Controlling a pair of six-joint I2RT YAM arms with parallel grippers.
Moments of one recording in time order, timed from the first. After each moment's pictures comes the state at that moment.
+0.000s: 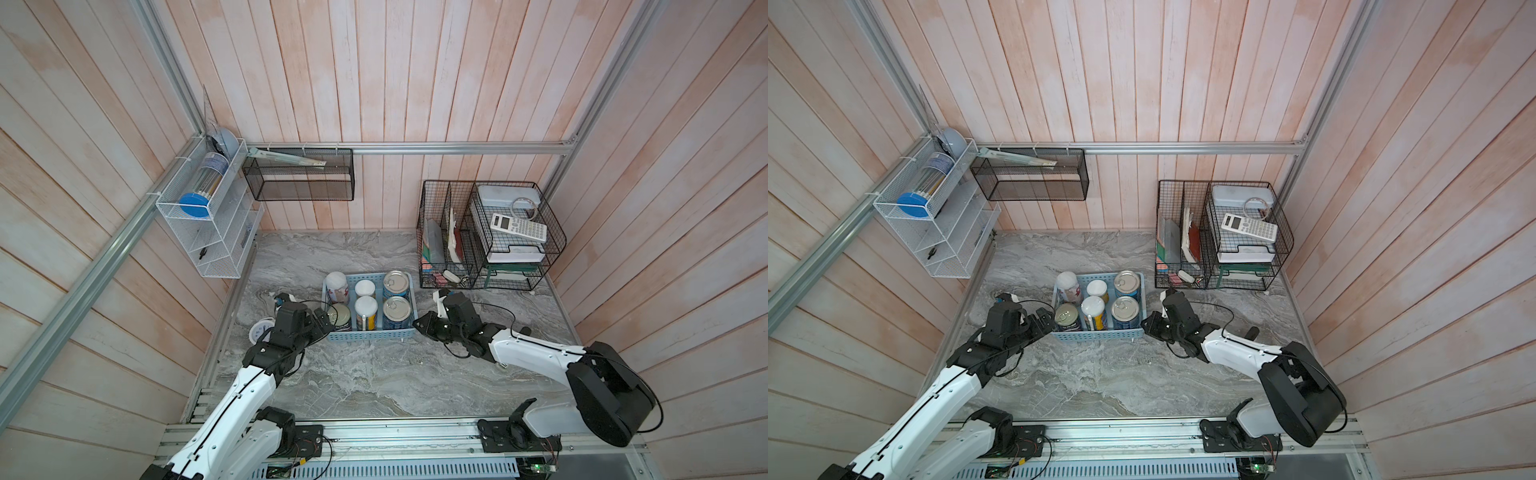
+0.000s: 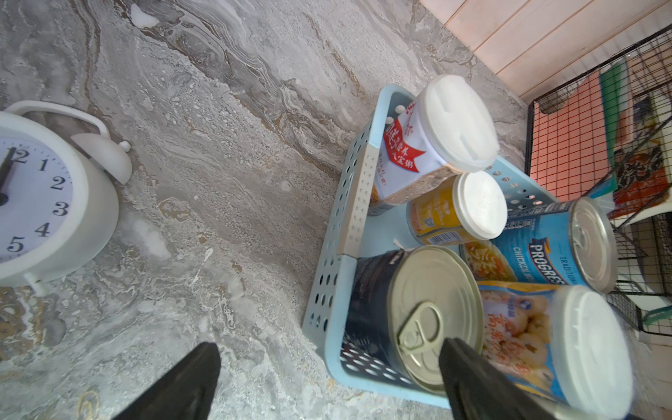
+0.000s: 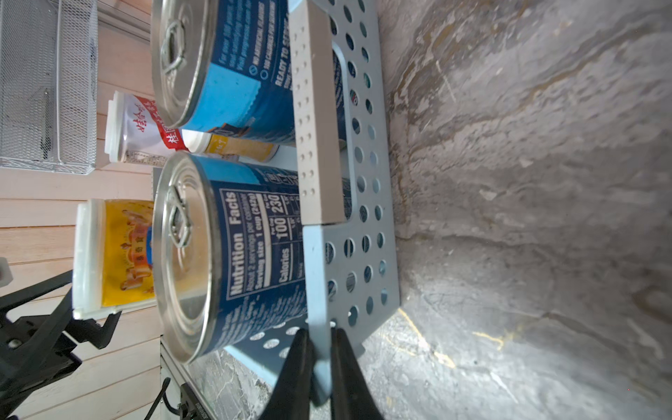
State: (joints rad) left arm -0.28 0.87 0.58 -0.48 -0.09 -0.71; right arm 0.68 1.39 0.61 0.10 -0.24 0.98
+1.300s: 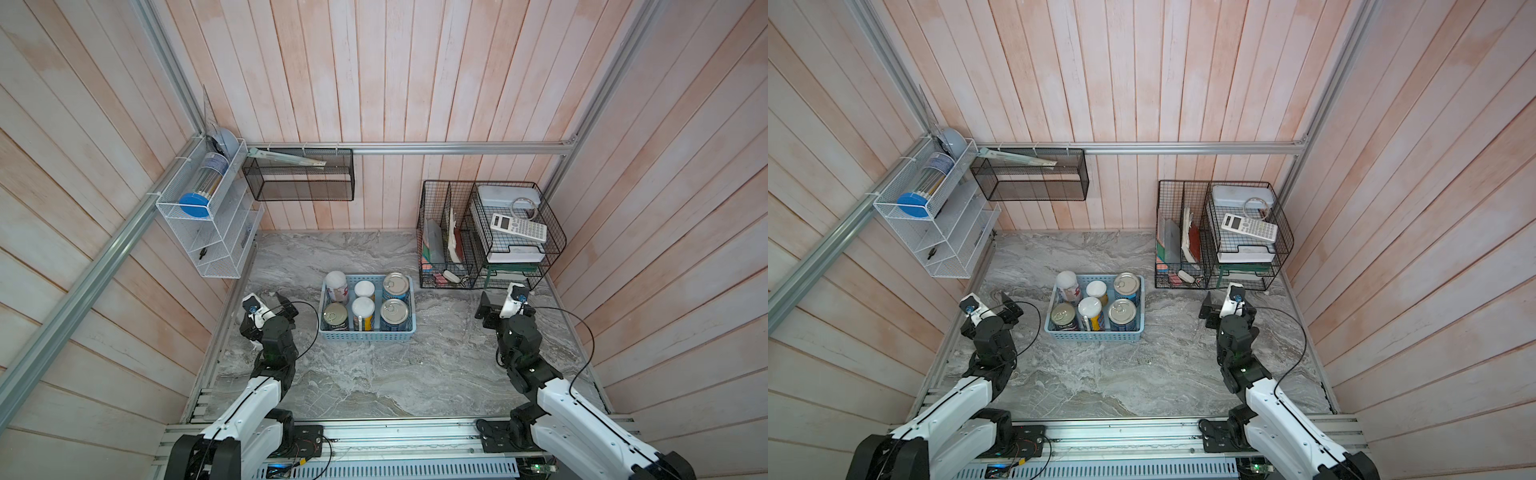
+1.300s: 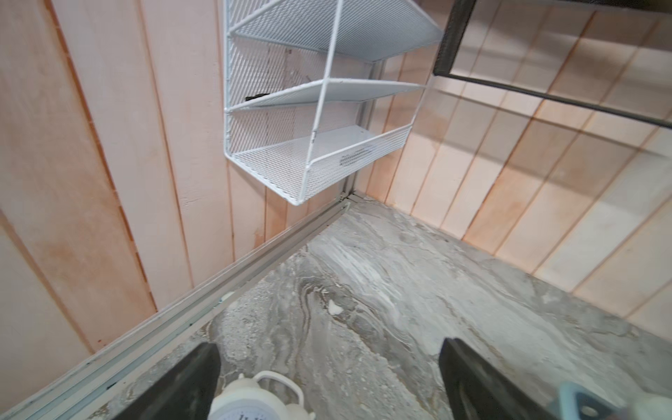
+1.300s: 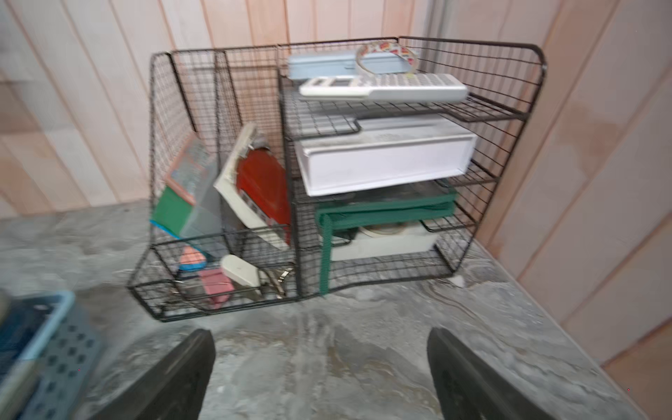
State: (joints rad) left arm -0.07 1.03 0.20 0.67 -0.66 -0.26; right arm 0.33 0.83 0.22 0.43 0.52 0.11
